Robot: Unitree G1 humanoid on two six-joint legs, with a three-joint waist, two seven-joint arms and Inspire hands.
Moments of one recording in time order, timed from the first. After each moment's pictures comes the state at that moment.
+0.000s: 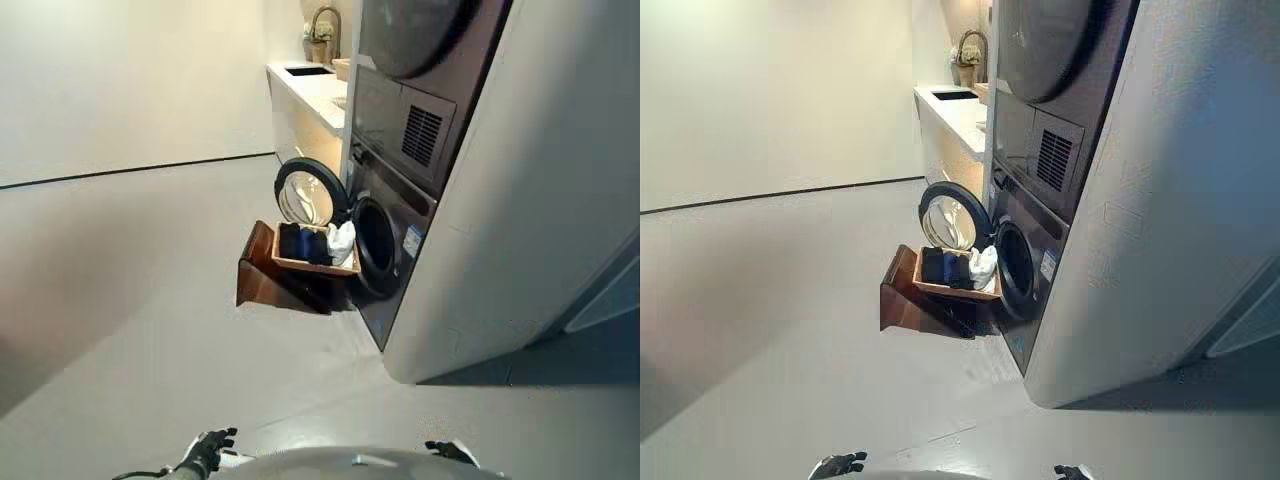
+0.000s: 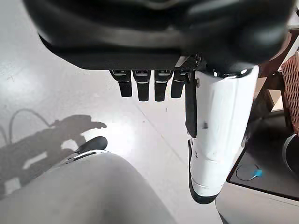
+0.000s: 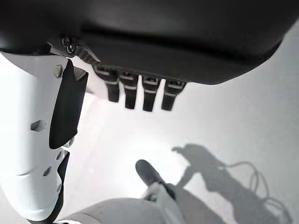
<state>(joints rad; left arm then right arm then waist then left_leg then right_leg) 0.07 0.24 -0.33 1.27 0.03 -0.15 0.02 0.04 -0.27 0.31 1.33 -0.08 -0.09 -0.08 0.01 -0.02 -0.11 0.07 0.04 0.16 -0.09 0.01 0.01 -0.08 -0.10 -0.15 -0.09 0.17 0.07</state>
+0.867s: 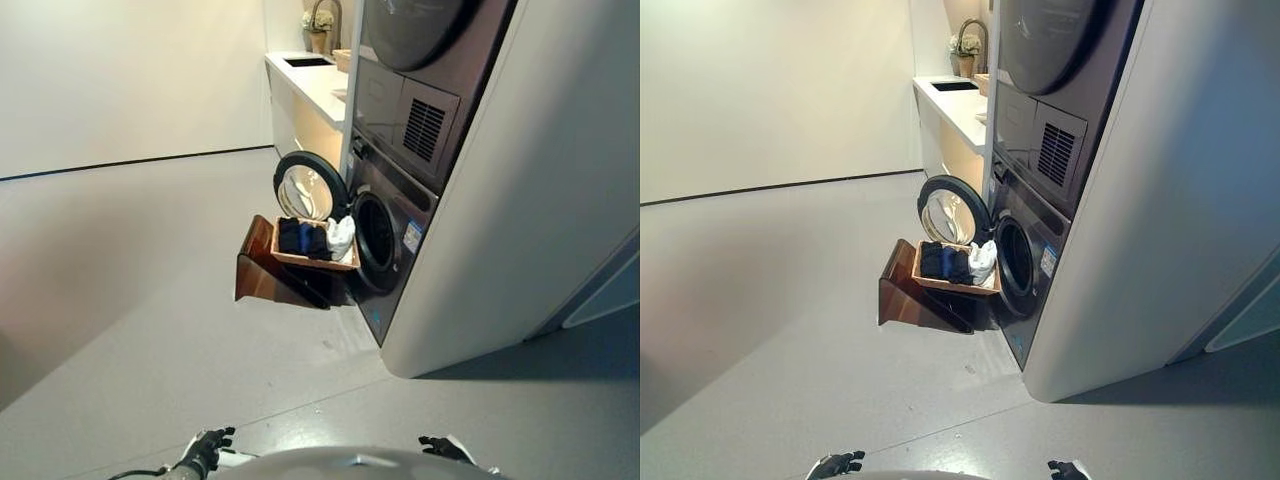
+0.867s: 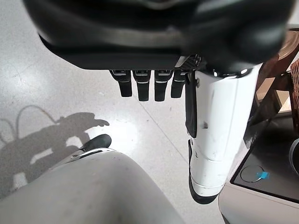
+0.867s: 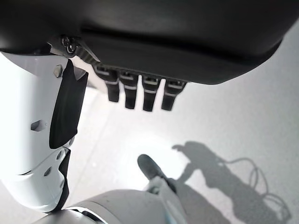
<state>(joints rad) 0.06 0.24 -0.33 1.28 0.01 -0.14 0.02 0.04 -0.27 0.32 1.30 -0.07 -0.09 -0.06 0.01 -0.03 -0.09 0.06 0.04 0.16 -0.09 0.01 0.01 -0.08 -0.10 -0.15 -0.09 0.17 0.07</state>
